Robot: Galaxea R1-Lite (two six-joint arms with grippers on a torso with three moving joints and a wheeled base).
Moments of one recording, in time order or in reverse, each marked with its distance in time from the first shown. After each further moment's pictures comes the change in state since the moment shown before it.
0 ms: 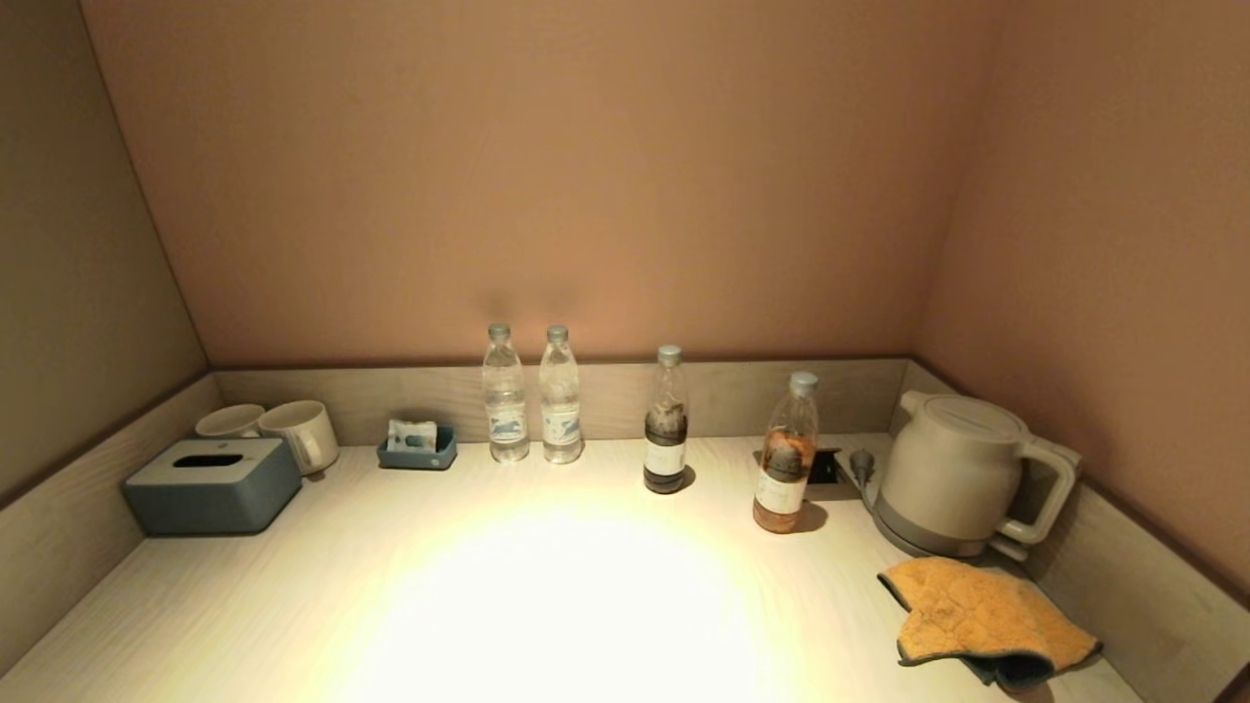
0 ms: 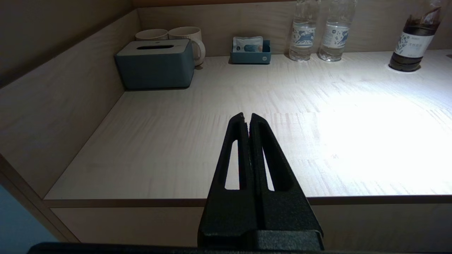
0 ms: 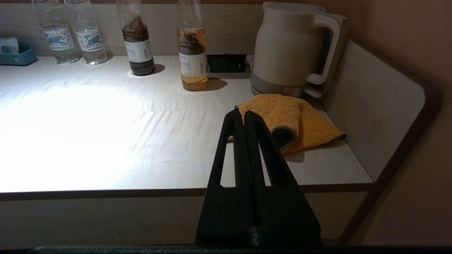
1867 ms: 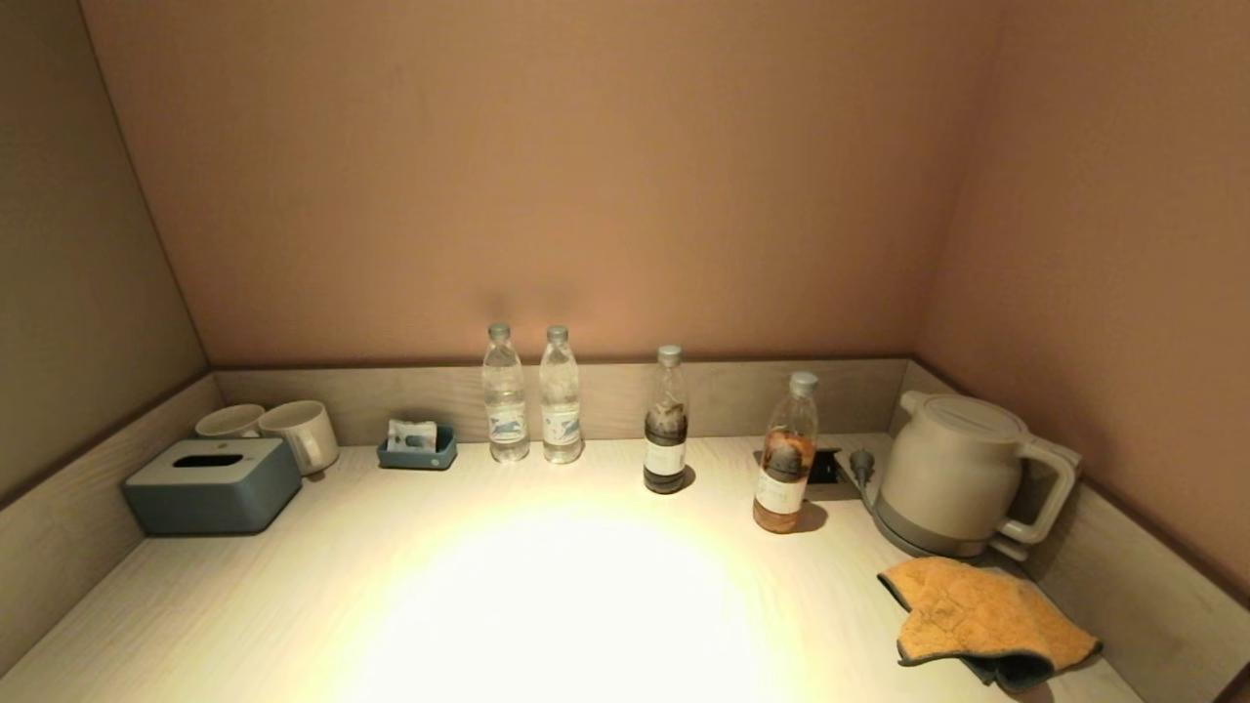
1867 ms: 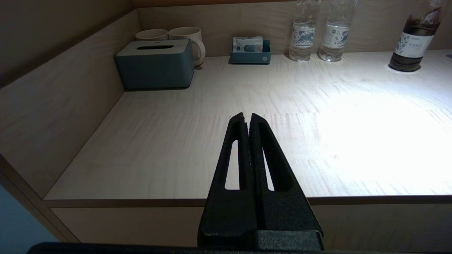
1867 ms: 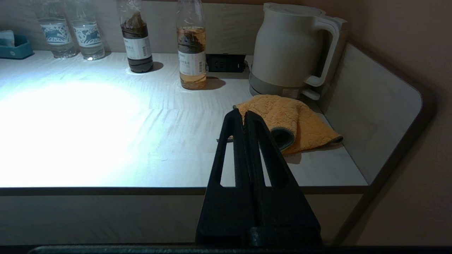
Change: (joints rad) left arm 0.000 0.000 0.000 0.000 0.000 0.000; right arm 0.000 0.000 0.000 0.000 0.004 -0.023
